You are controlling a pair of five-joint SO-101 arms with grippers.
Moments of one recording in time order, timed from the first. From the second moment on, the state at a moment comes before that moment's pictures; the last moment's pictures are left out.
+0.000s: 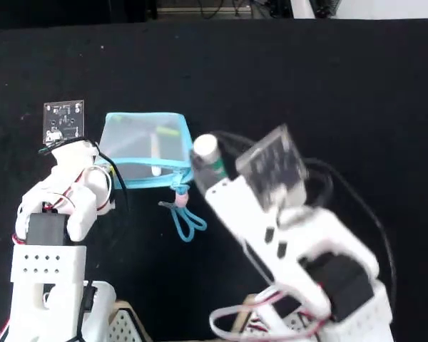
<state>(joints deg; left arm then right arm) -4.0 -60.8 51.6 60.8 3.6 -33.8 -68.7 34.1 59.7 11.1</state>
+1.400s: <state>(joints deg) -3.9 -60.8 51.6 60.8 3.6 -41.3 -86.0 95.2 -13.8 11.0</state>
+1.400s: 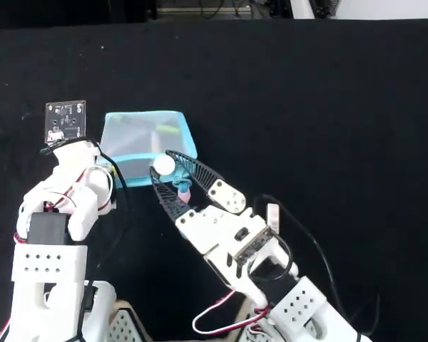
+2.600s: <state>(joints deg) -3.9 -60.7 51.6 60.8 3.6 -48.4 -86.1 89.2 15.6 16.3</state>
